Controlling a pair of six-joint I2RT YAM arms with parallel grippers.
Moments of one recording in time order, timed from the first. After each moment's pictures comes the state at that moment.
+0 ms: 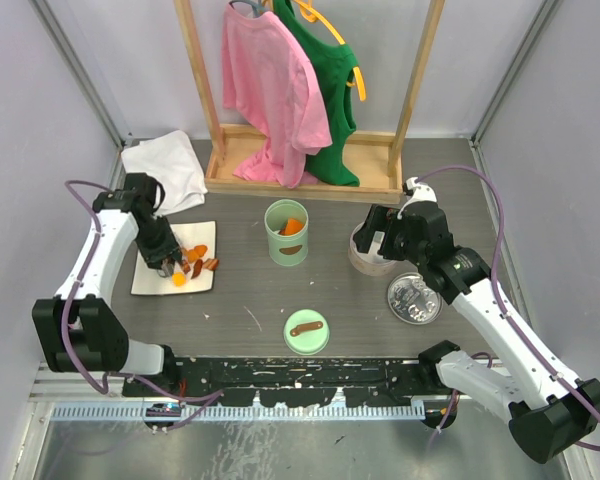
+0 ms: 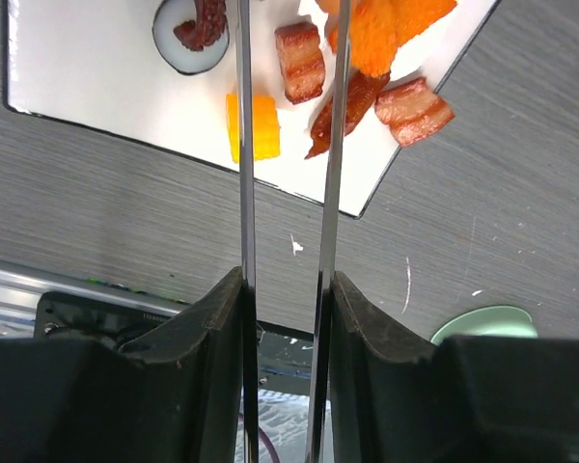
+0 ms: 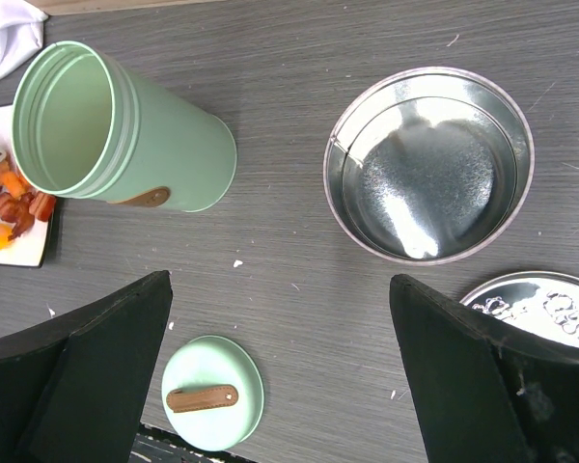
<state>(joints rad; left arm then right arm) 0.02 1.40 1.19 -1.16 0.01 -0.47 0.45 0.92 0.91 -0.58 0.08 0.53</state>
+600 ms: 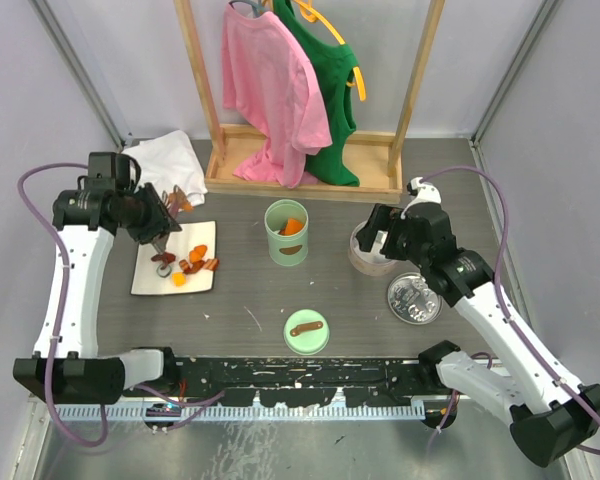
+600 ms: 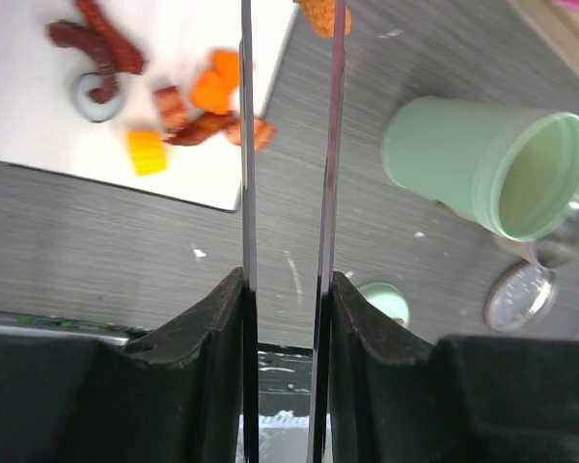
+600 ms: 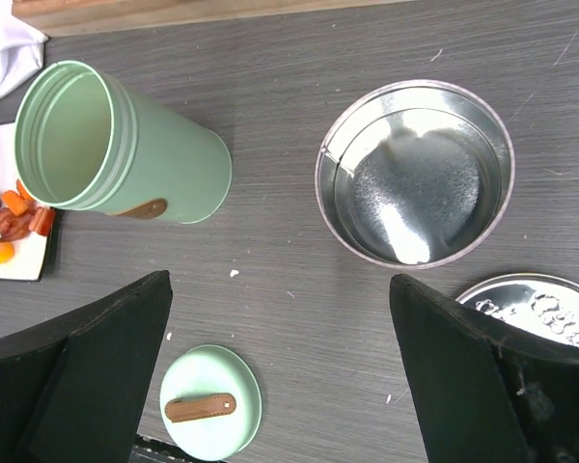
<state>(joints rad) 0.01 1.22 1.45 -1.23 0.10 -0.51 0.45 0.90 0.91 -0.58 0.10 0.53</state>
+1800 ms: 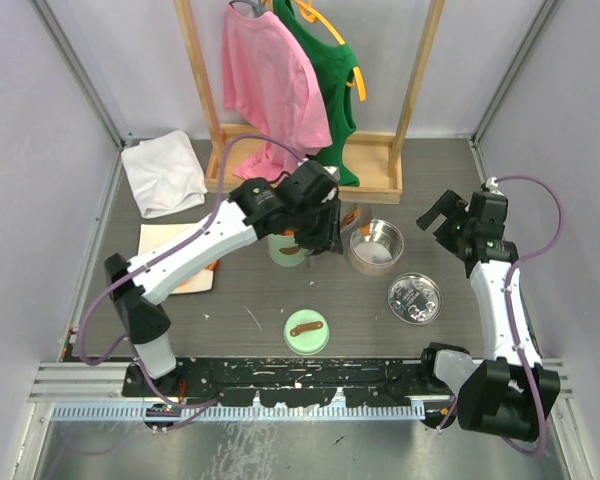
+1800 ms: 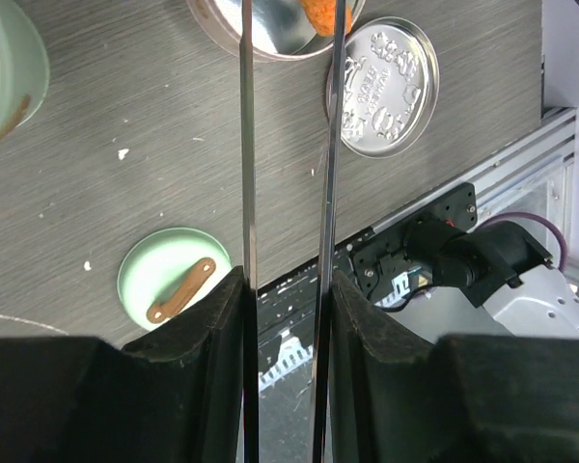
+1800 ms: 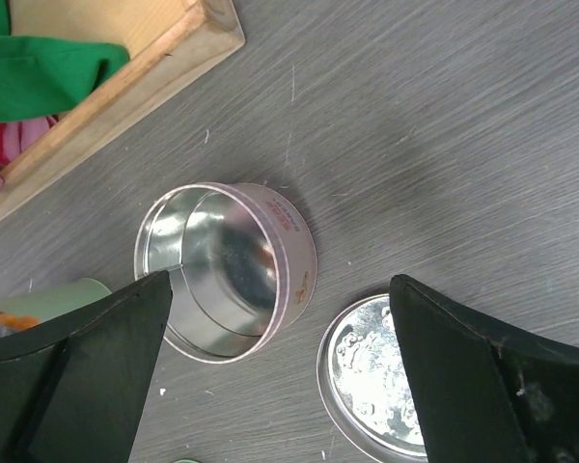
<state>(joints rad) -0.96 1.72 1.87 -1.02 0.05 -0.74 -0.18 1.02 0.86 -0.52 -0.08 0.52</state>
